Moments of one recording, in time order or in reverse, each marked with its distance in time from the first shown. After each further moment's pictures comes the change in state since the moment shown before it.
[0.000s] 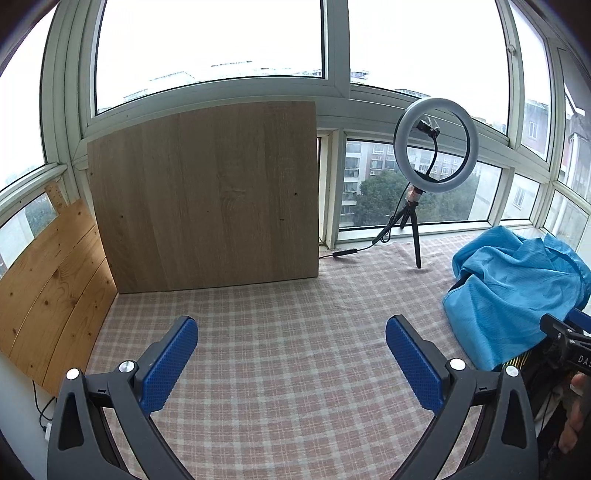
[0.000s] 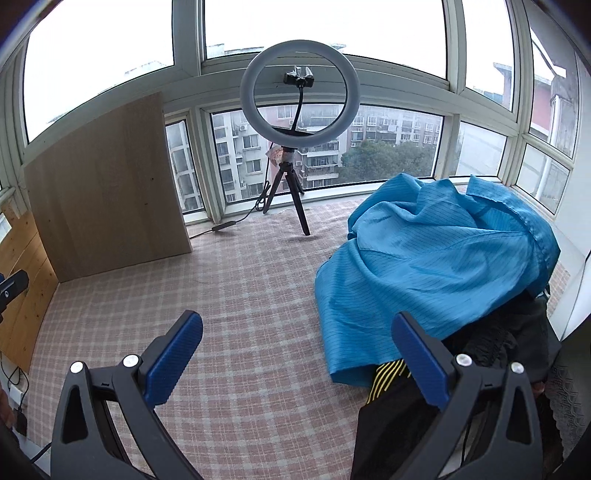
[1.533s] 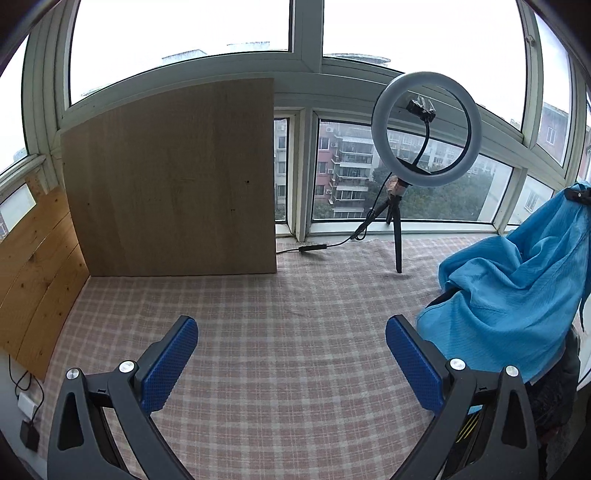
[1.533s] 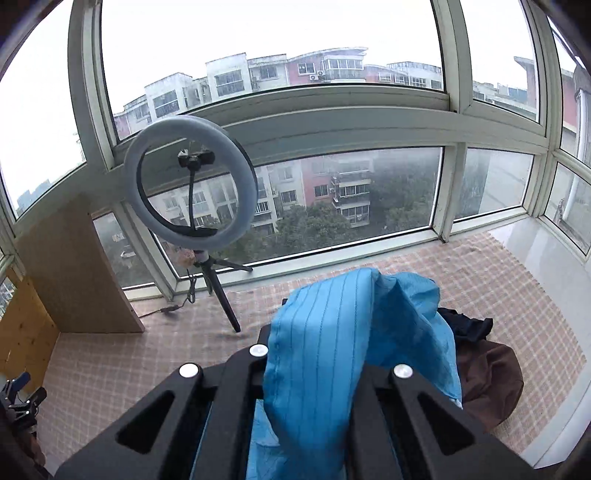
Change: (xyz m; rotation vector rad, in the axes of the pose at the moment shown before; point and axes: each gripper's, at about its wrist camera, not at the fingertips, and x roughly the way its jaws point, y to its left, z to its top) left arm 0.043 -0.099 0.034 -0.072 0.068 0.074; right arm 0.099 -0.221 0.236 -0.033 -0.048 0.206
